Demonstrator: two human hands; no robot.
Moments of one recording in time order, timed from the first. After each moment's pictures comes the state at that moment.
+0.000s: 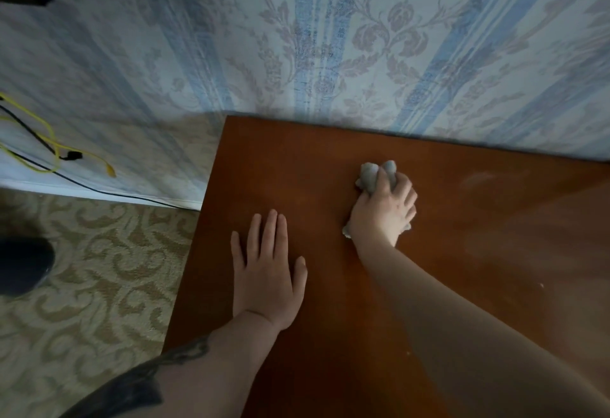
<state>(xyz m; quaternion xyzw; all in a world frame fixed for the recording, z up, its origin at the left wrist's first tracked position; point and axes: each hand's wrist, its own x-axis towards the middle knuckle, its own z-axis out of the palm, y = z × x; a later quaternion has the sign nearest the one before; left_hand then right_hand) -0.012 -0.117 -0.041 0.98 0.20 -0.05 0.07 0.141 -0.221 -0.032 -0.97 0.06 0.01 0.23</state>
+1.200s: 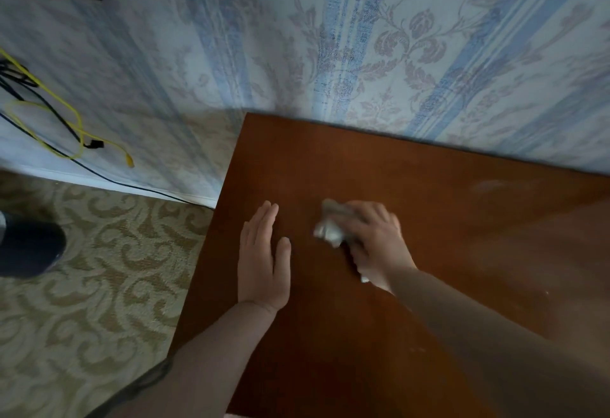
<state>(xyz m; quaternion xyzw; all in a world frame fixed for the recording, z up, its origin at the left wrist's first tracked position) -0.021 -0.105 -0.032 0.85 0.27 0.15 0.44 0.110 -0.266 -0.029 -0.89 -0.39 0.09 0.22</state>
